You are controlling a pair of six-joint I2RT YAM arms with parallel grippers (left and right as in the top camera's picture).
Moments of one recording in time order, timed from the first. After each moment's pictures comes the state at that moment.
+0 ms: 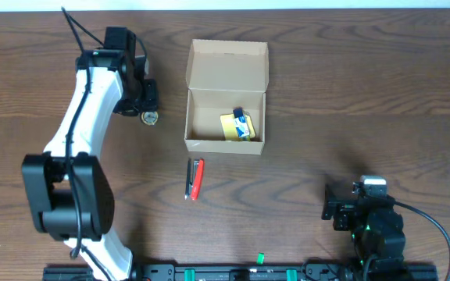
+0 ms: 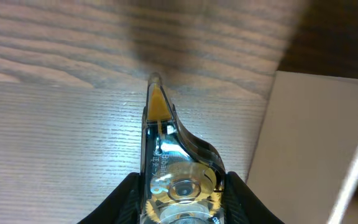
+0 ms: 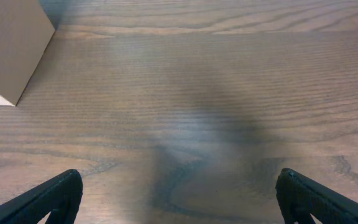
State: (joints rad) left arm -0.05 1.87 1.55 -1.05 0.11 -0.15; right arm 0.12 0.01 0.17 -0.73 0.11 0.11
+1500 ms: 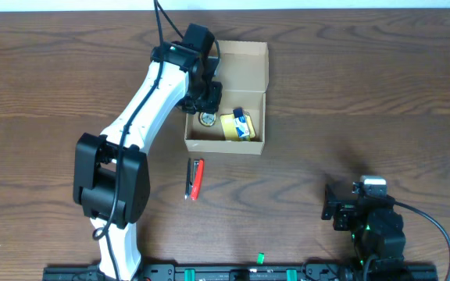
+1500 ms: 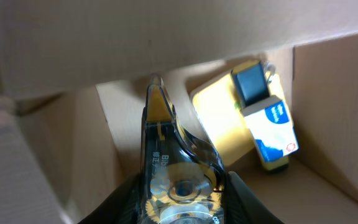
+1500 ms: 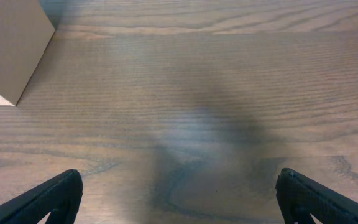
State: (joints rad) left arm -0.37 2.04 1.73 -1.09 0.19 -0.15; right arm 0.12 0.01 0.17 -0.73 0.11 0.11
